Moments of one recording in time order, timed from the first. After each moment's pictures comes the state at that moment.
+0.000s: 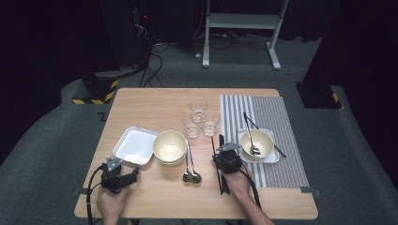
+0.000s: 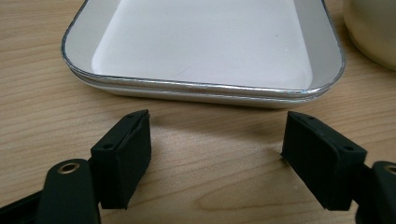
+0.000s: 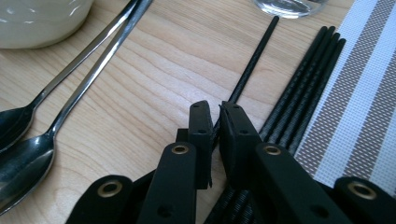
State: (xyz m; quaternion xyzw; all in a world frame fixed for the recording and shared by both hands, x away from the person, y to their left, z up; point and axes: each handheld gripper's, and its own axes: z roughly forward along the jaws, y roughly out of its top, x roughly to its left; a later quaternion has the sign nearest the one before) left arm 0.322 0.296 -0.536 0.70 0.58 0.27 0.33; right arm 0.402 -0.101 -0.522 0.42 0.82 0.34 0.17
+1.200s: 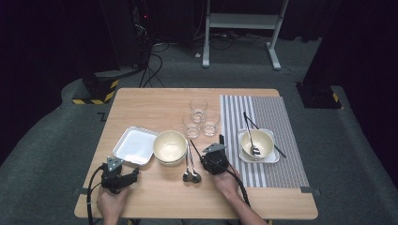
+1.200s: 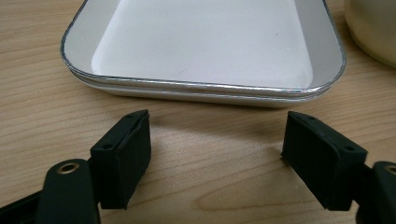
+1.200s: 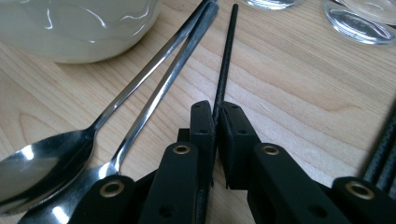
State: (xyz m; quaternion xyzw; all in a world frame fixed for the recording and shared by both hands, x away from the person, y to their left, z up) left arm 0.322 0.295 -0.536 0.70 0.58 0.27 0.33; right arm 0.400 -0.060 -0.524 0.39 0.84 0.35 0.15
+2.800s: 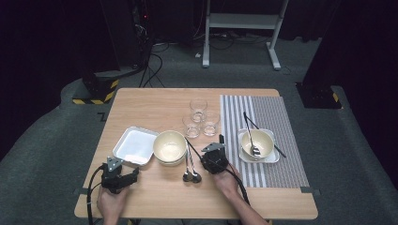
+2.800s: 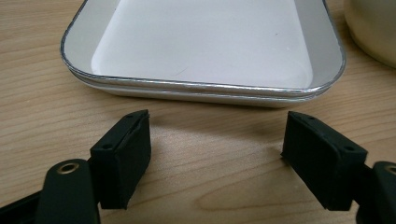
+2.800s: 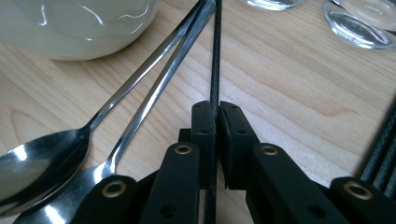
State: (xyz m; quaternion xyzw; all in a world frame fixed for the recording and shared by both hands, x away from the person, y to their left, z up) left arm 0.322 0.295 -0.536 0.70 0.58 0.27 0.33; right arm 0.403 -0.057 -0.522 0.38 0.85 0.34 0.16
